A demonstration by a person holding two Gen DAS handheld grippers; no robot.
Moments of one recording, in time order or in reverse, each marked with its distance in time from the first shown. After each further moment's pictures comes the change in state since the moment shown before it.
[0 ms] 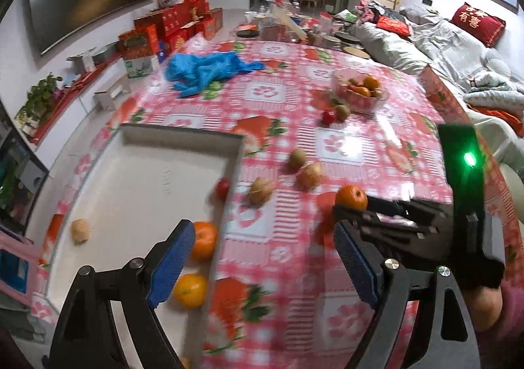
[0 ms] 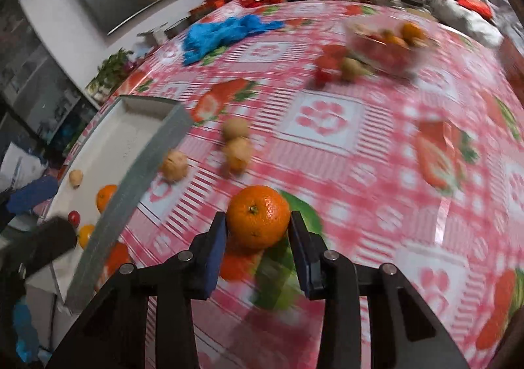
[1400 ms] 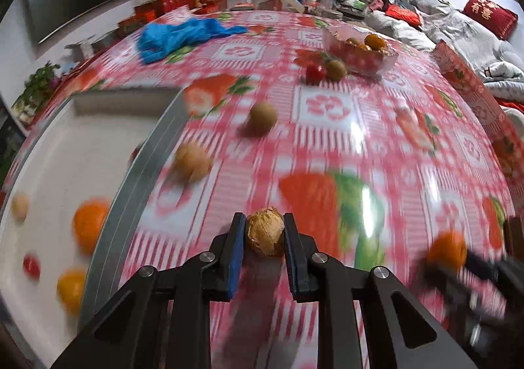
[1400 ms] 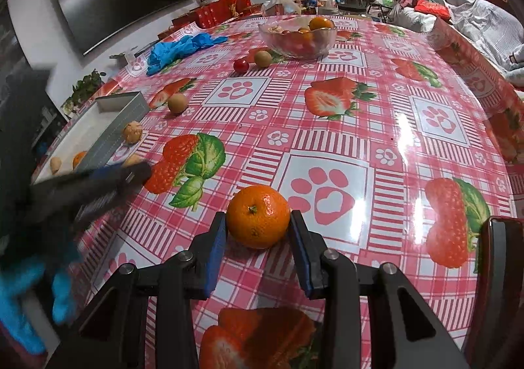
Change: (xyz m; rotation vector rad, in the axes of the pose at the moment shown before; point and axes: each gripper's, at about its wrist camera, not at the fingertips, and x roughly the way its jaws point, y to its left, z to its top) left arm 0.077 -0.049 -0.034 -0.034 0.033 0.056; right arm -0.050 -0.041 -0.075 0.041 -0.119 -0.135
